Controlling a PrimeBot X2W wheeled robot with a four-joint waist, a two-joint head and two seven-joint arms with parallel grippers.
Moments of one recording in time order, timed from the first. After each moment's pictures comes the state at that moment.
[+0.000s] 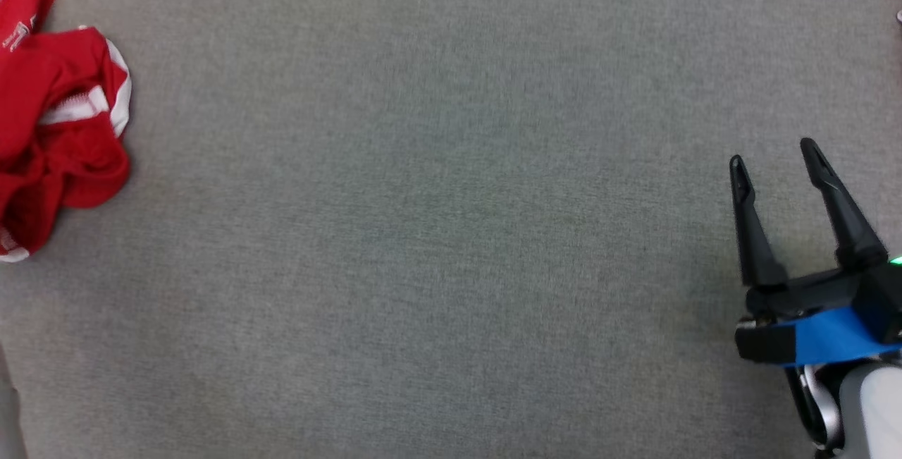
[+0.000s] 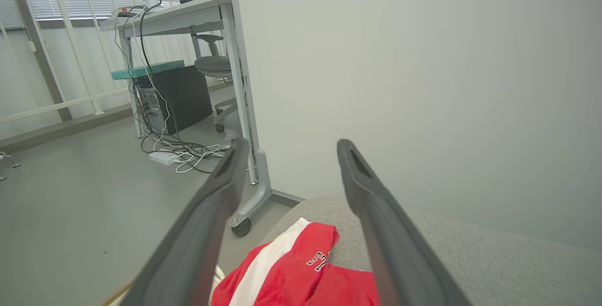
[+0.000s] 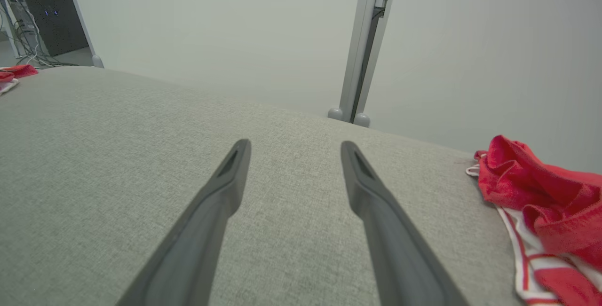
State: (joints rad) left arm -0.67 0.32 0.34 0.52 -0.18 -0.11 -0.26; right arm -0.19 -0.13 -0.03 -0.07 -0.02 0.13 -0.16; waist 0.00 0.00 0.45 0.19
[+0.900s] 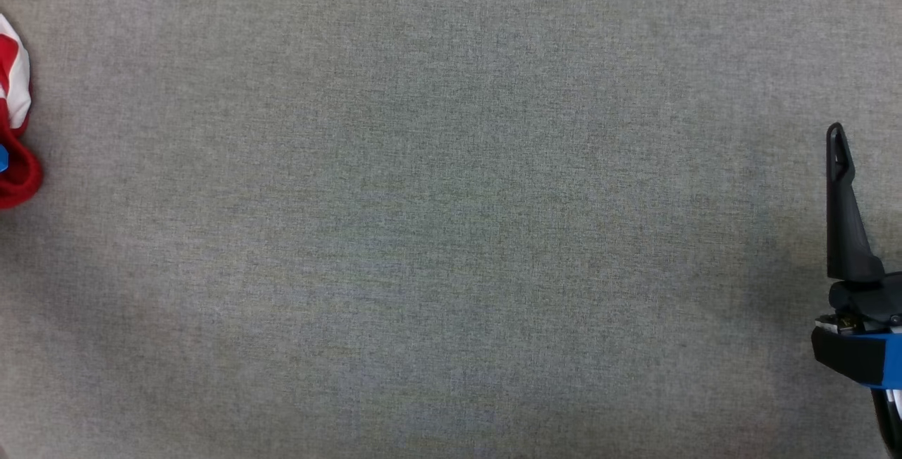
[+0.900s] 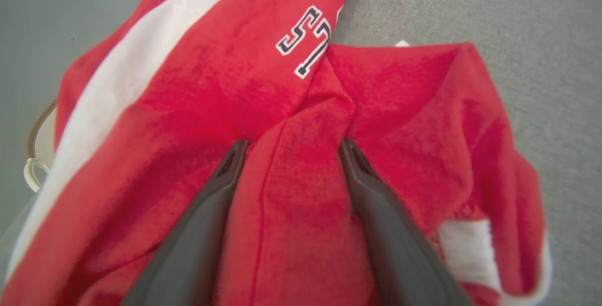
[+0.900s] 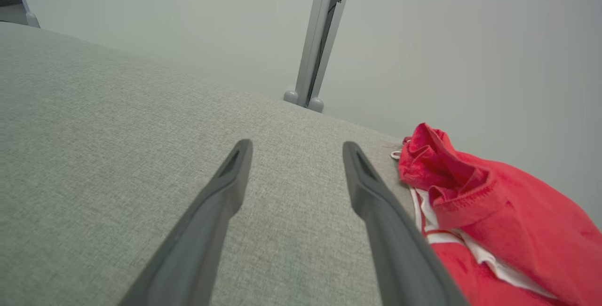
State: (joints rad) left arm -1.04 0.43 0.21 1.25 -0.26 -0.13 0.07; right arm -0.12 -0.17 -0.14 -0.40 -0.05 0.13 -0.03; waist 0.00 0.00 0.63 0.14
